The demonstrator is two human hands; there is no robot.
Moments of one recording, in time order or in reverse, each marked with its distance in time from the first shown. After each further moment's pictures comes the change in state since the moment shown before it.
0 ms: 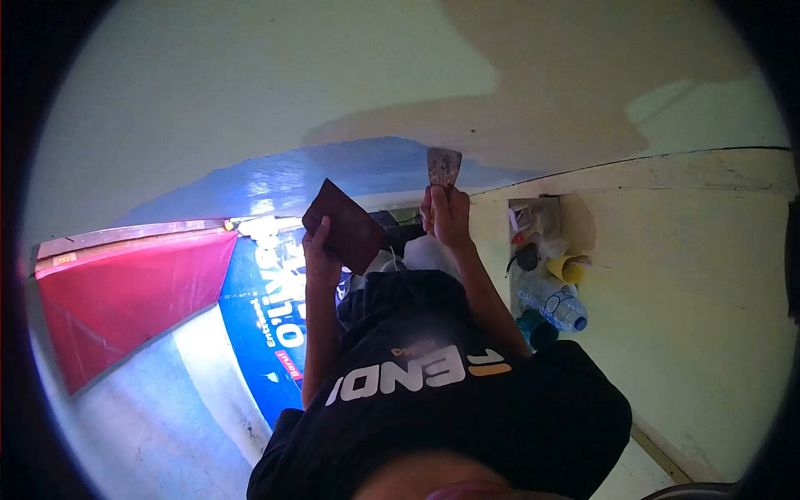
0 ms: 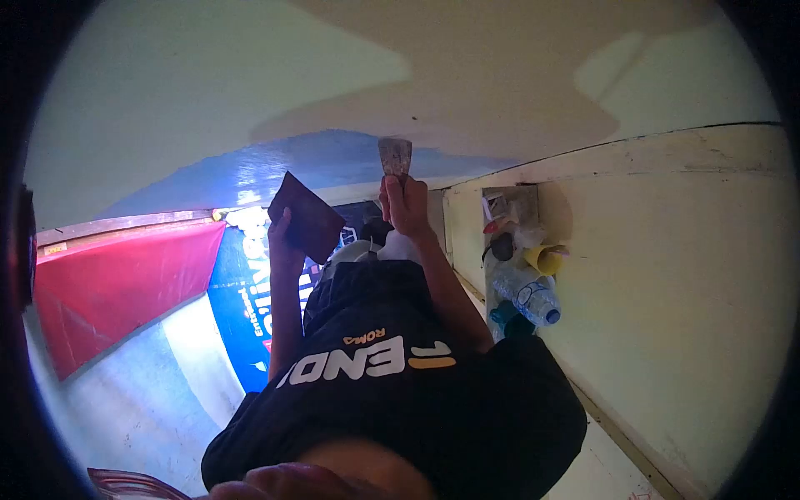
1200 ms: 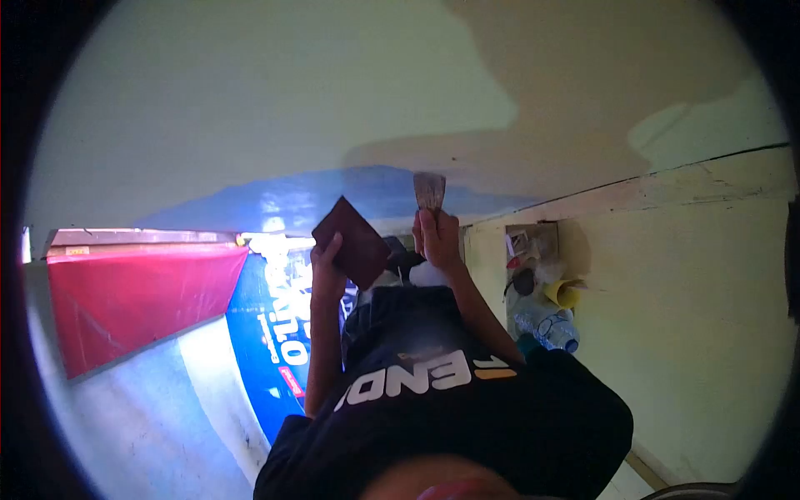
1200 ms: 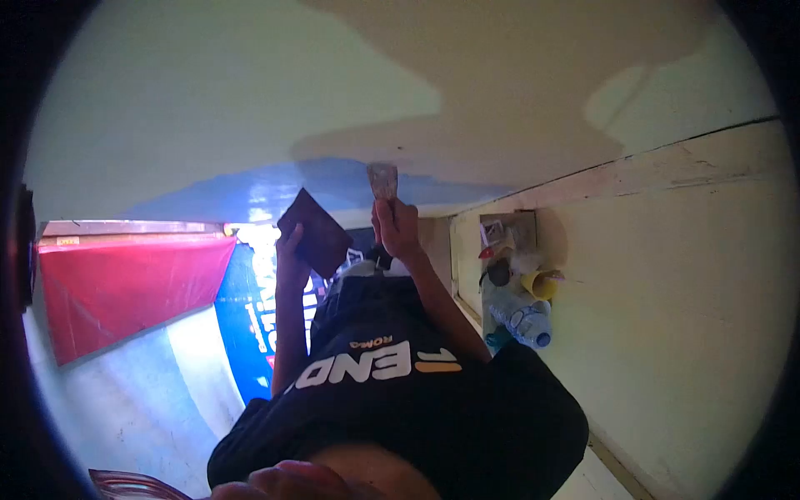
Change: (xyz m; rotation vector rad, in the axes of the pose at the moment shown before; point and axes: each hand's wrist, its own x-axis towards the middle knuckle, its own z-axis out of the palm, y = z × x) left_hand -0.010 0.004 0.037 0.116 -0.045 0.056; right_hand 0.010 -0.016 0.001 -0.123 -0.028 -0.067
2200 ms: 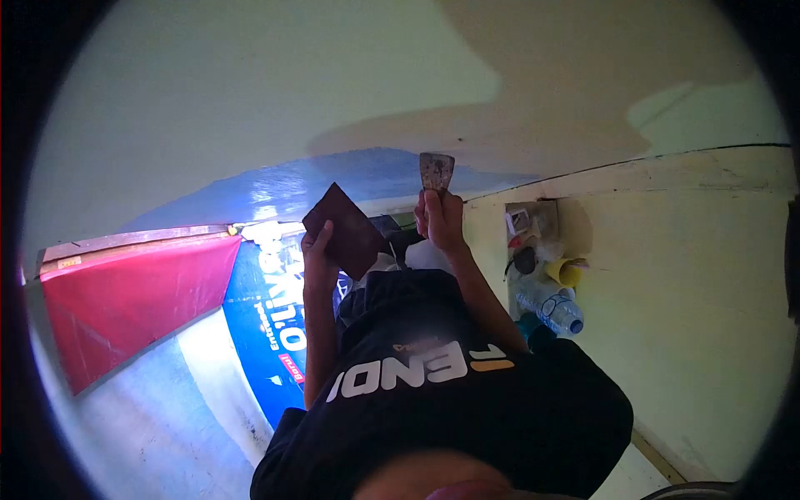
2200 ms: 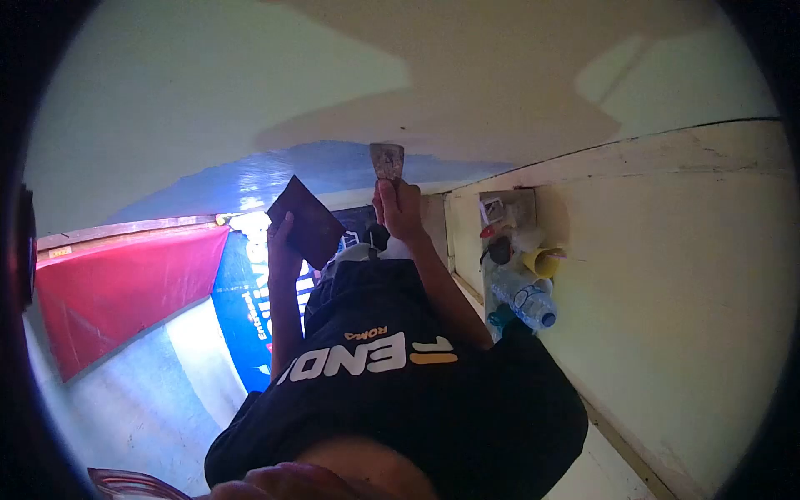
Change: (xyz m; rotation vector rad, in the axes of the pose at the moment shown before) left_hand 0.005 0.007 -0.020 0.052 0.007 -0.074; right_hand -0.008 0.016 -0.002 0.023 0.013 0.044
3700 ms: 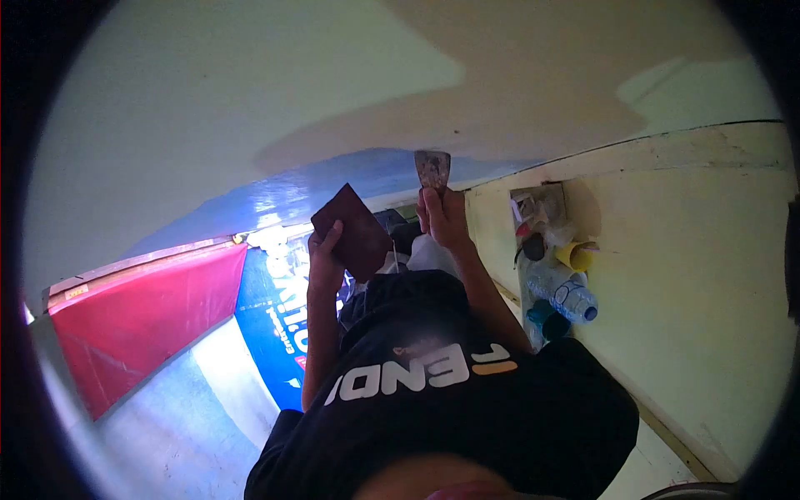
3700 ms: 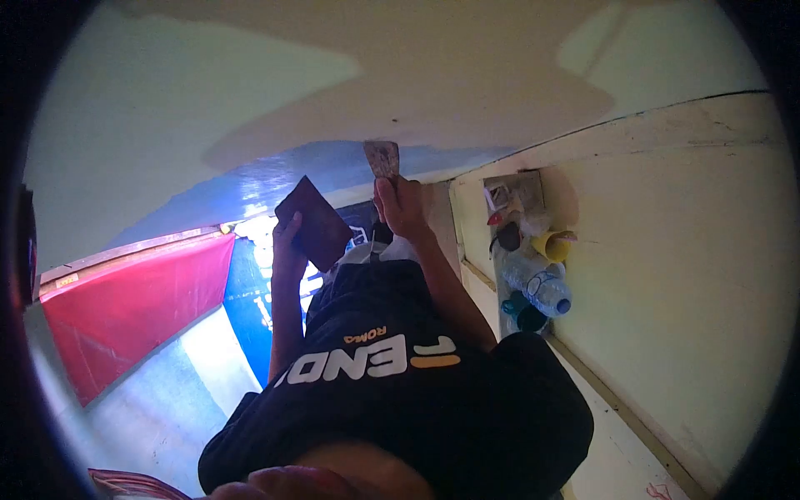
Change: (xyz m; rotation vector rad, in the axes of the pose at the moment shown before) left_hand 0.018 0.001 0.000 0.053 -0.056 -0.101; right_hand 0.001 -0.001 0.006 0.003 0.071 -0.011
